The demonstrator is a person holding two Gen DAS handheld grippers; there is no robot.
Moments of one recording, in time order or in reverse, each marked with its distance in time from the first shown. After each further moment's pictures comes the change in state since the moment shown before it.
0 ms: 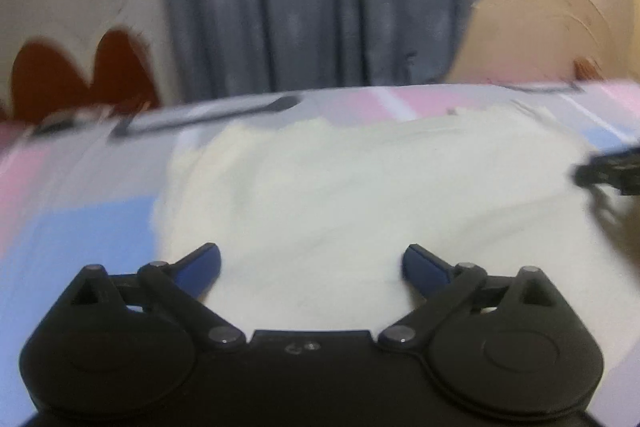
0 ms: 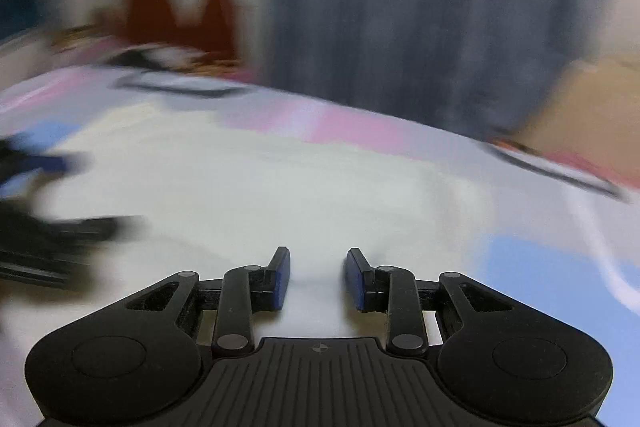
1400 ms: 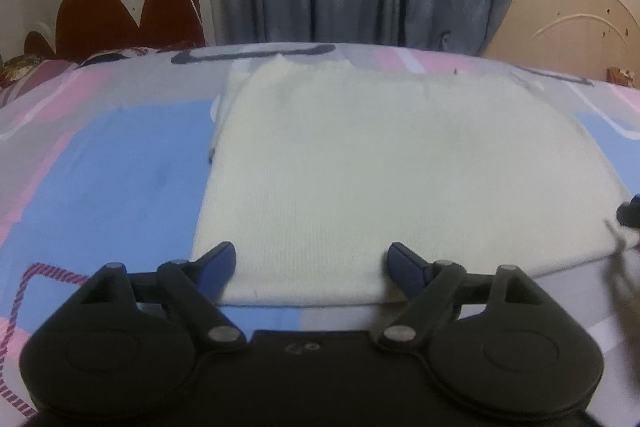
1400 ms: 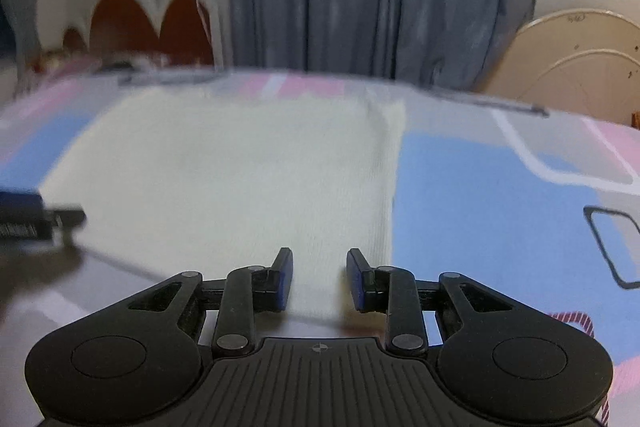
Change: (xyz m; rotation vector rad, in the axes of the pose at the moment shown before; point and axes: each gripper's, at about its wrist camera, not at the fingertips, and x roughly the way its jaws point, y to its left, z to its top) left arm -0.077 -0.022 -0.048 -0.105 0.104 0.086; right arm -0.090 0.031 -0.062 0.020 0.010 0.003
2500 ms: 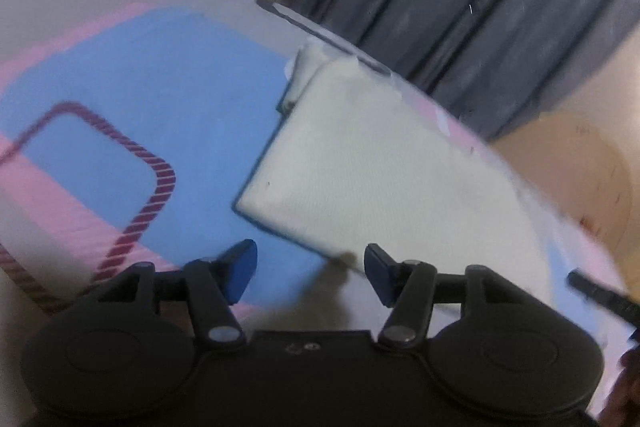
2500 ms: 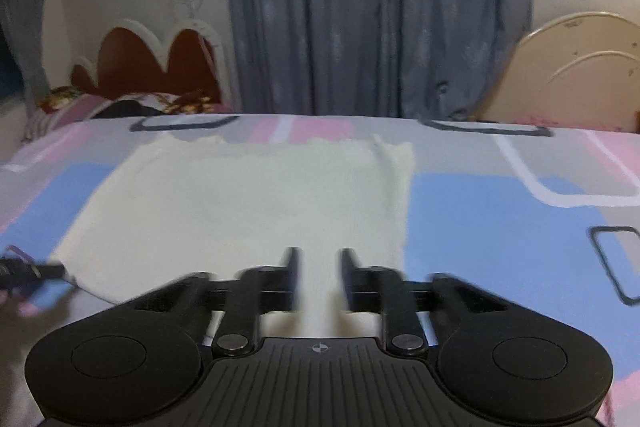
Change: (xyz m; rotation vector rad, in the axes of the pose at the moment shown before) left arm -0.020 0.069 -0.028 -0.553 -0.004 -0.178; right arm -0.017 0.001 0.037 0.065 -0.090 0.084
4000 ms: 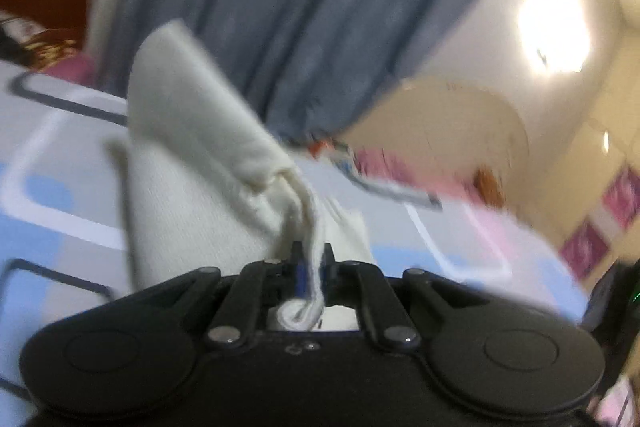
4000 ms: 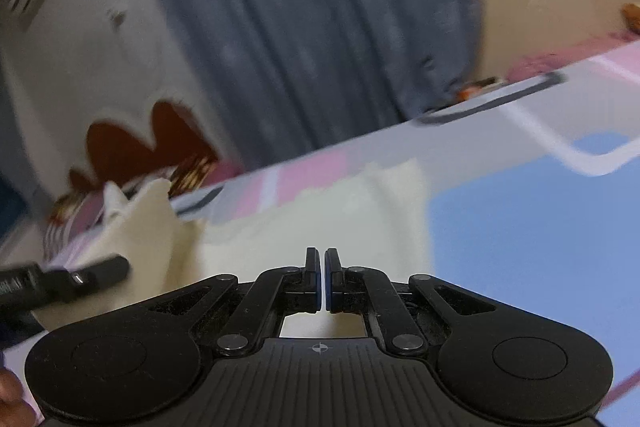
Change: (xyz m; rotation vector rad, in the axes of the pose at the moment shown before) left arm 0.068 -0.200 0.039 0.353 0.049 -0.322; right arm 0.038 -0.085 0.039 0.391 -0.084 0.045
